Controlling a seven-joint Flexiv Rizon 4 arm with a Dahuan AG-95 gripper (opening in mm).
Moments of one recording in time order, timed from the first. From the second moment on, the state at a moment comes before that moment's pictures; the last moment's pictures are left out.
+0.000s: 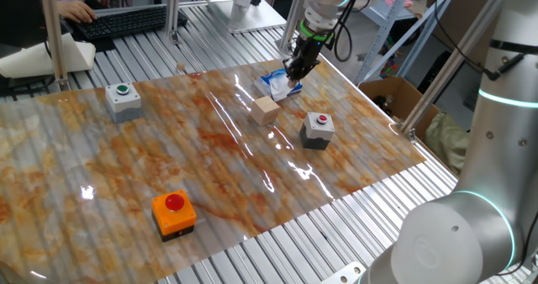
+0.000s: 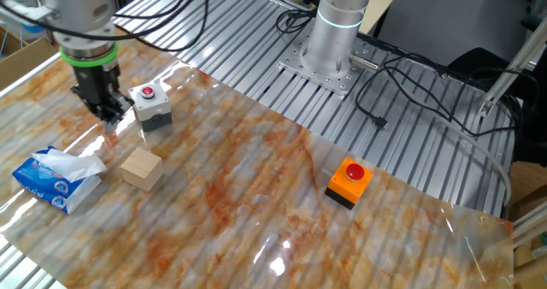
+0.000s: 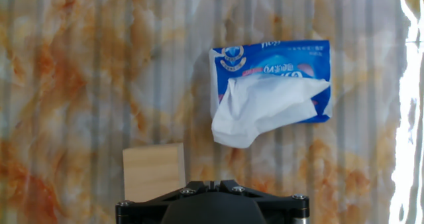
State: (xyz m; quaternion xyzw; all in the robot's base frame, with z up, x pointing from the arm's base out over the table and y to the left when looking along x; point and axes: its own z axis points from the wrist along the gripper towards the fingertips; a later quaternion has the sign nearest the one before) arm 0.619 -0.244 0.114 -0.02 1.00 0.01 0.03
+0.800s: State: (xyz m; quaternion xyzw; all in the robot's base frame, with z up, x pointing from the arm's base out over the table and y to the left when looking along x) arm 0.626 -0.241 0.079 -0.01 1.00 0.02 0.04
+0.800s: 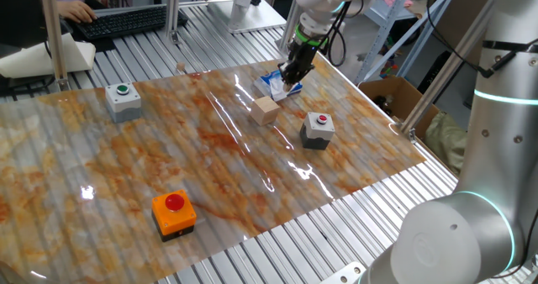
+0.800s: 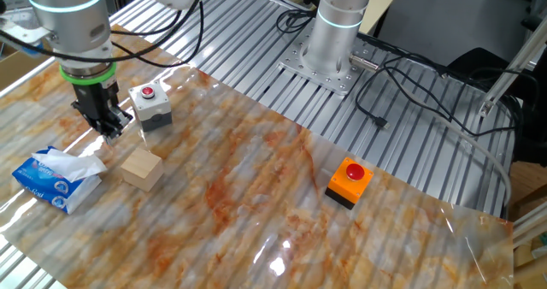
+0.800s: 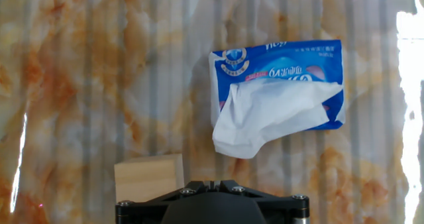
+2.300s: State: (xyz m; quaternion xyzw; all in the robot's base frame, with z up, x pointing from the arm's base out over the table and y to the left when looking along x) arm 0.623 -0.238 0.033 0.00 1.00 0.03 0.05
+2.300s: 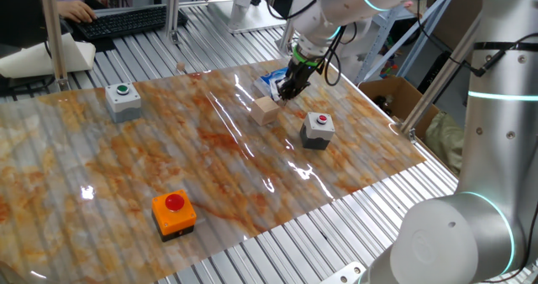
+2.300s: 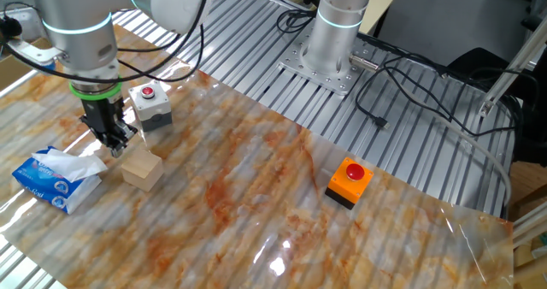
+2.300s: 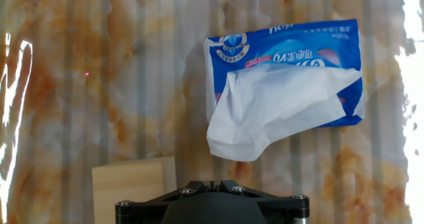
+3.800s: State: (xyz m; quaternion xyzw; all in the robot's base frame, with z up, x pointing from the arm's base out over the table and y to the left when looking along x) arm 0.629 -0.190 0.038 0.04 1.00 0.02 0.05
